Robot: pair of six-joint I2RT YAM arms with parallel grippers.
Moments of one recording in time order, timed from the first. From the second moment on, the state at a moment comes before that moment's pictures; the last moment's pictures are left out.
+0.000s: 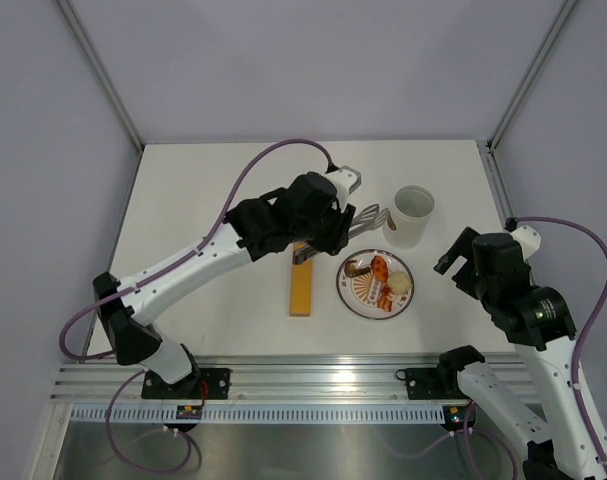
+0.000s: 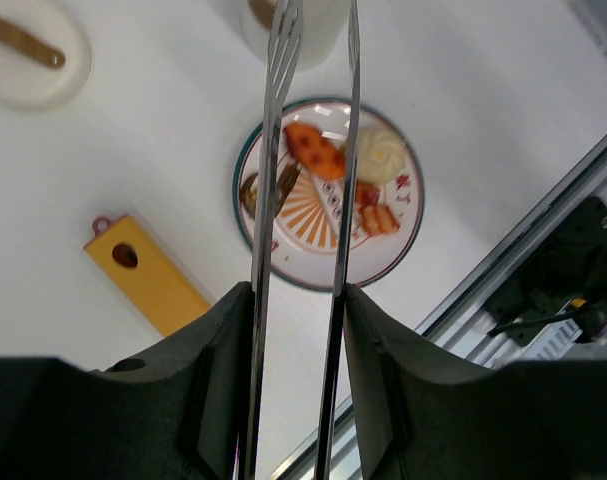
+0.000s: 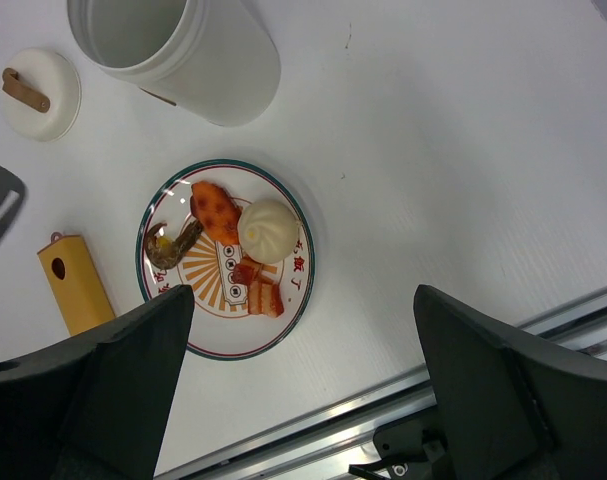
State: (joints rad) left arm -0.98 1.57 1.67 -0.77 -0.07 -0.30; right arm 0.31 0.69 1.07 -1.15 0.40 0.76
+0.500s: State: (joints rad) left arm -0.98 1.63 1.42 -0.77 -0.14 -0.31; right arm 0.31 0.70 1.06 -1.14 0.40 0.76
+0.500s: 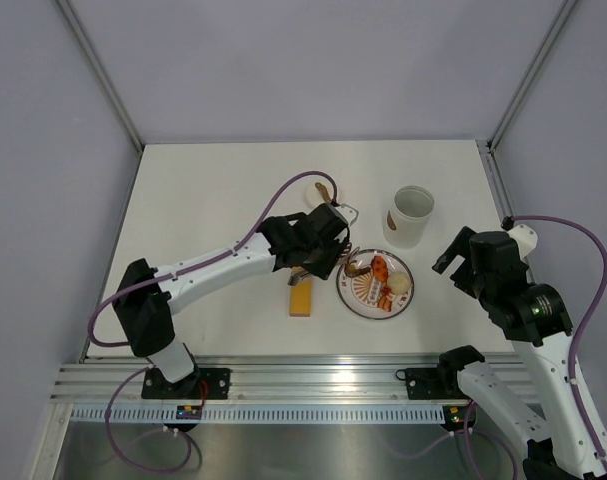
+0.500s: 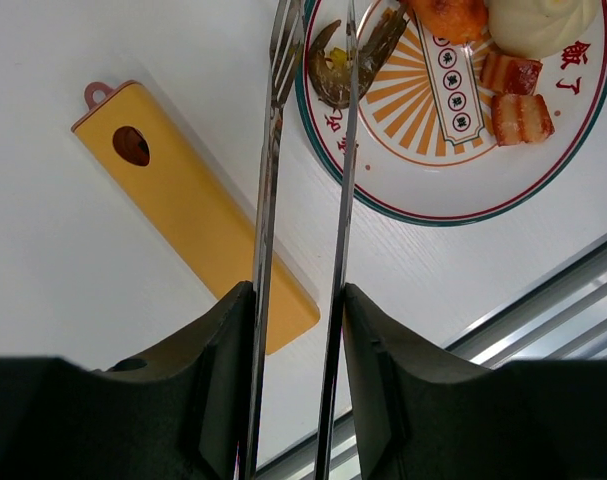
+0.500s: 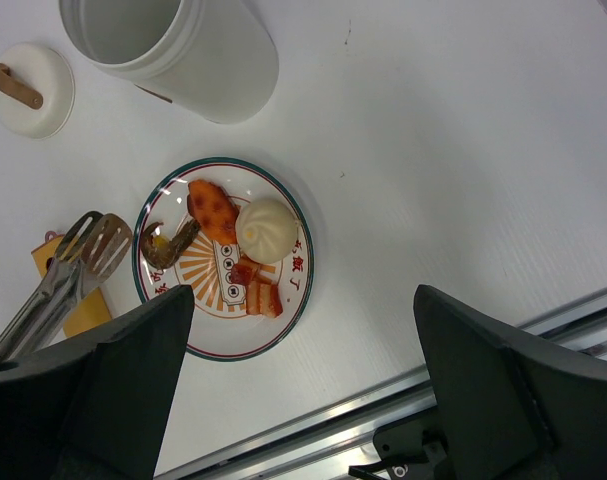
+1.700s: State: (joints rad) left arm -1.00 1.70 1.41 -0.77 -0.15 -0.31; right arm 0.31 0.70 1.05 -1.13 0.39 0.76
